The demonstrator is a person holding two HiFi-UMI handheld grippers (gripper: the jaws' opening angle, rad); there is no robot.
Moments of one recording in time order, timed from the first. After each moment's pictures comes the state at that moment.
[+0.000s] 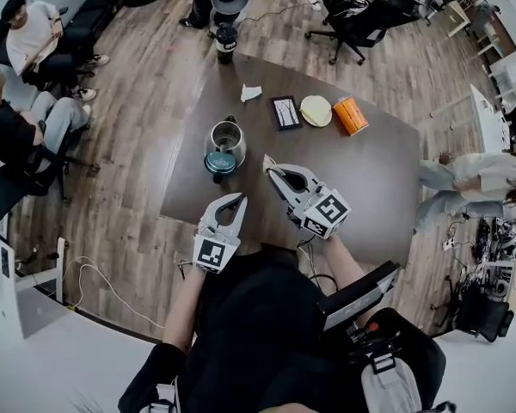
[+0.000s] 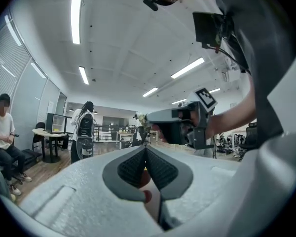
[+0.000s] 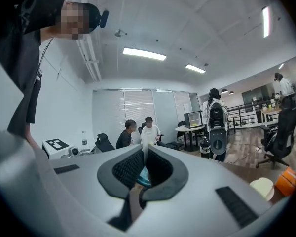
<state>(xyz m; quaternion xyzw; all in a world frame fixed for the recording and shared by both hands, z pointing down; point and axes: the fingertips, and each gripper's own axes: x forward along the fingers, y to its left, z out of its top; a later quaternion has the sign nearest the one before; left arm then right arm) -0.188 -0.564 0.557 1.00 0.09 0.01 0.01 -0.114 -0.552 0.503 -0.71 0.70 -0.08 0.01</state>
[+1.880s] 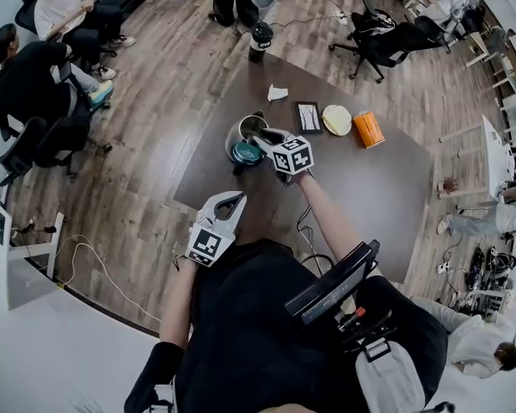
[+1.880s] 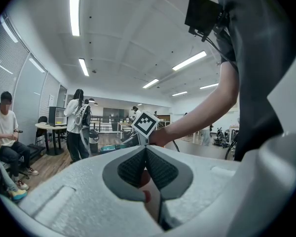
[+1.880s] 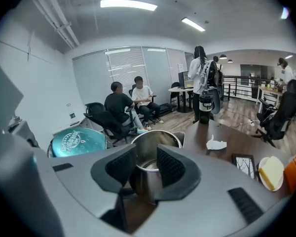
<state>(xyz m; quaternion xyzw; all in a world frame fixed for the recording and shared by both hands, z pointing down) -0.241 -0.606 0.584 0.99 0.09 0.08 -0.01 -0.056 -0.696 0.678 -0.70 0.65 -0.27 -0.13</state>
